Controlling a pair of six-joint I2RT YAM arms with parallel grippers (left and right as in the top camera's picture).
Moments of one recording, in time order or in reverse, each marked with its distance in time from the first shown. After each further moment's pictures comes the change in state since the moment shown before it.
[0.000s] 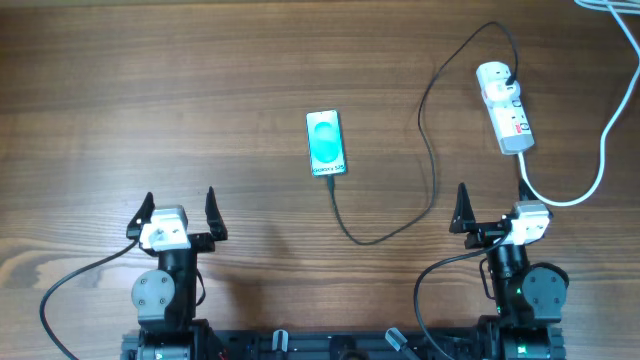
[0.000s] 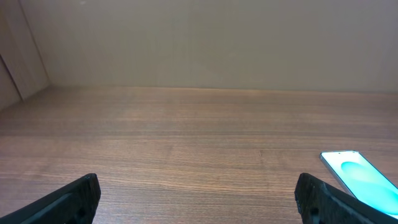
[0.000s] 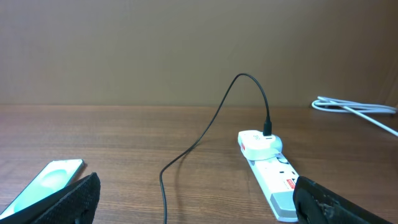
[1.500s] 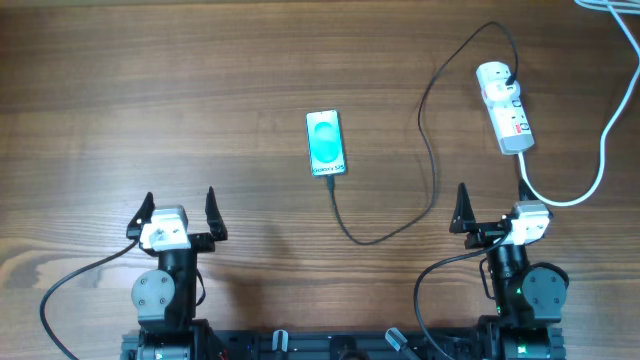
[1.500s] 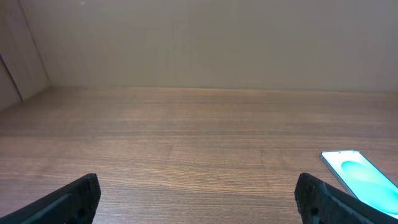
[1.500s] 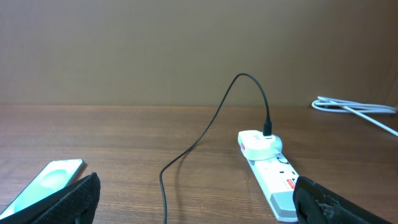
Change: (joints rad) left arm 0.000 0.000 0.000 0.000 0.000 0.004; right arm 0.000 0.000 0.000 0.000 0.000 0.000
